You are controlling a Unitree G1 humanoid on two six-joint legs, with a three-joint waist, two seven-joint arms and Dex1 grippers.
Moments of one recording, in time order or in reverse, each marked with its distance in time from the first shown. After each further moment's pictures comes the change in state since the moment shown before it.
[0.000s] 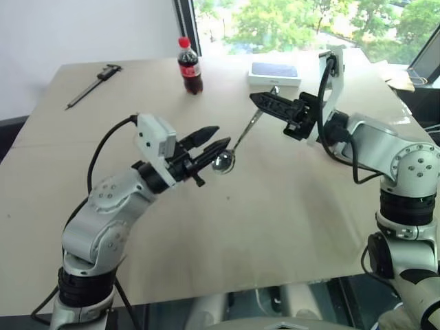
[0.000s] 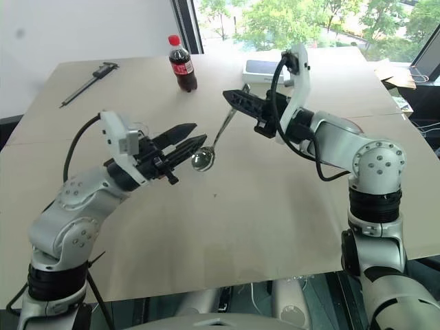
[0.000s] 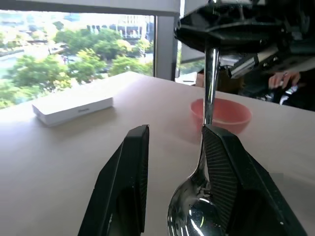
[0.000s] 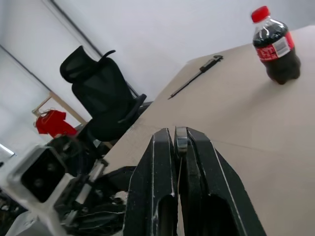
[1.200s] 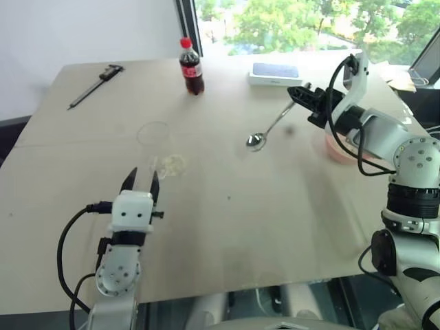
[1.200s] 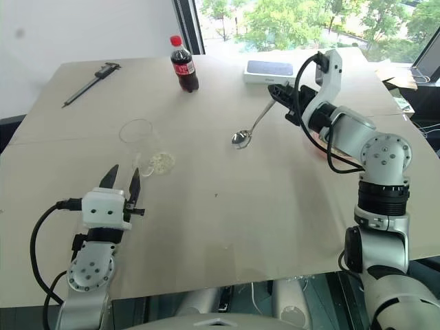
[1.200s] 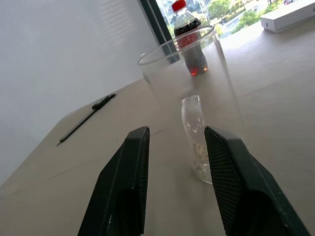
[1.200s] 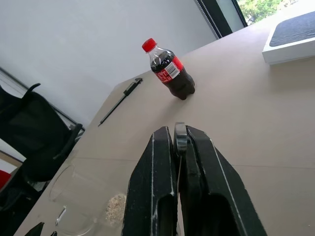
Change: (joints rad) left arm 0.491 -0.306 0.021 0.126 0.790 -0.580 0.457; right arm -0.005 -0.011 -0.117 0.163 -0.241 -0.022 0.044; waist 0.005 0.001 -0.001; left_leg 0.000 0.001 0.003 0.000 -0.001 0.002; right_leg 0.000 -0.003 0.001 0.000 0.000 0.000
